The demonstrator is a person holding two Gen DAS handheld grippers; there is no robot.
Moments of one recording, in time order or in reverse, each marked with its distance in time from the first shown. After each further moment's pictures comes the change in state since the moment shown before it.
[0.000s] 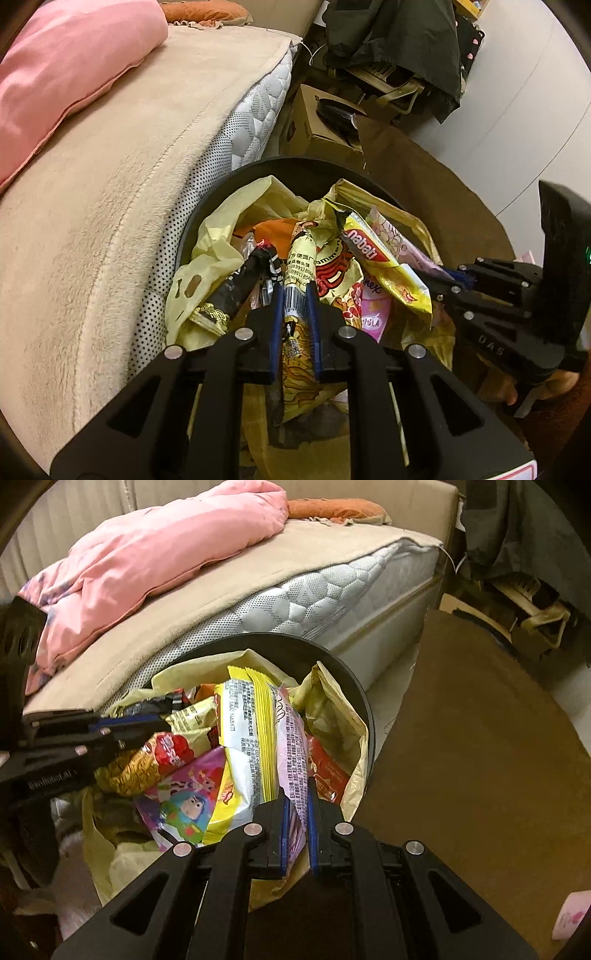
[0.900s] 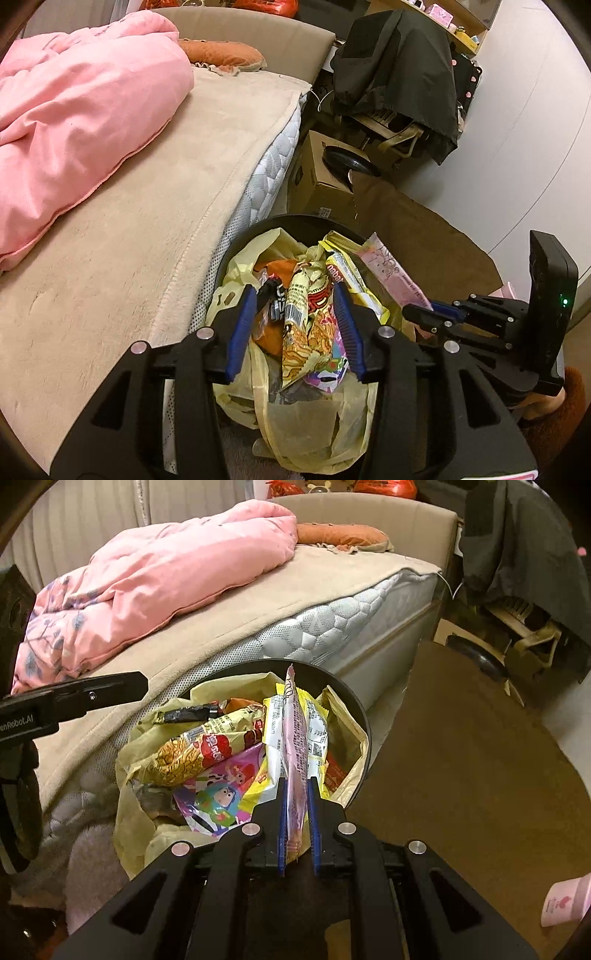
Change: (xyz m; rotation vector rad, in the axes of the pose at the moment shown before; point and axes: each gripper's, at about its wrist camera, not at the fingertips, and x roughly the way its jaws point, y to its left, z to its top) left arm -0.070 -0.007 -0.003 -0.035 -0.160 0.035; right arm -0.048 0.015 -0.010 -0.029 -0.071 -0.026
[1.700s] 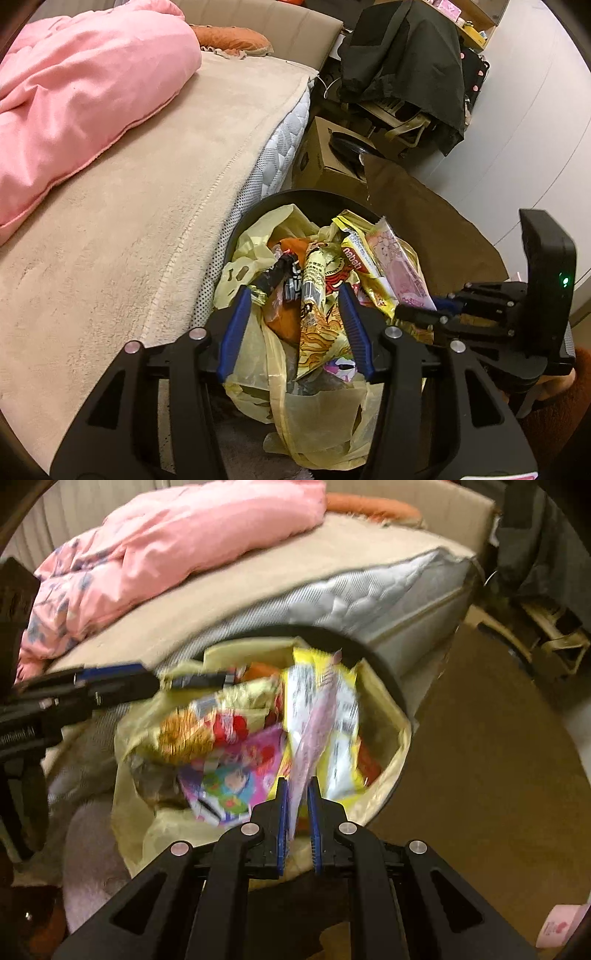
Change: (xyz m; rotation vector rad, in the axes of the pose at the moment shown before) left arm 0.018 0.014 -0.014 -0.017 0.045 -0.008; right arm 0.034 0.008 0.002 -0.062 0.162 0.098
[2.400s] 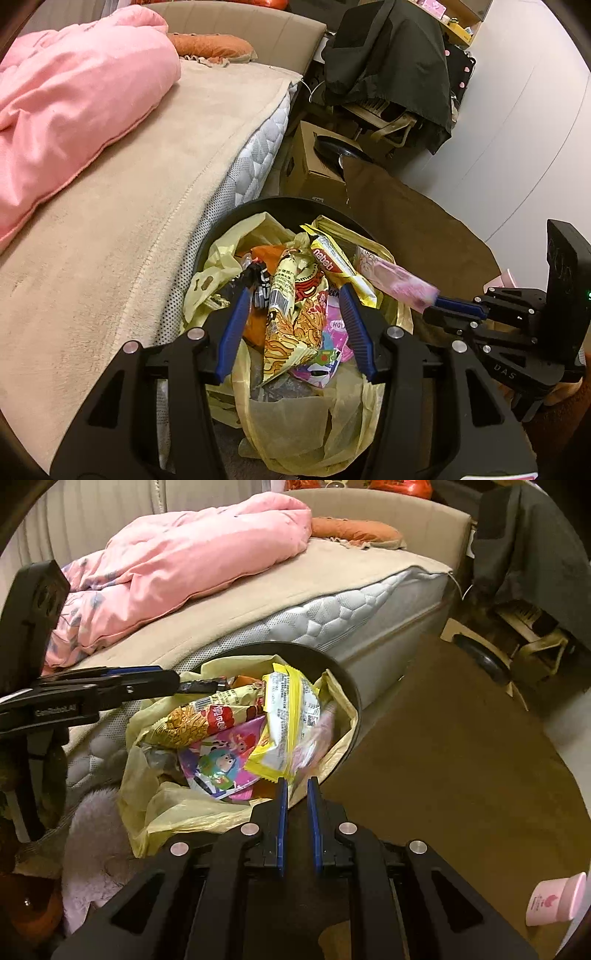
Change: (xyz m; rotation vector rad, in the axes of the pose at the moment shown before) left arm -0.003 -0.024 0.004 0.040 -0.023 -0.012; right arm -0.050 -0.013 -0.026 0.024 -0.130 -0.046
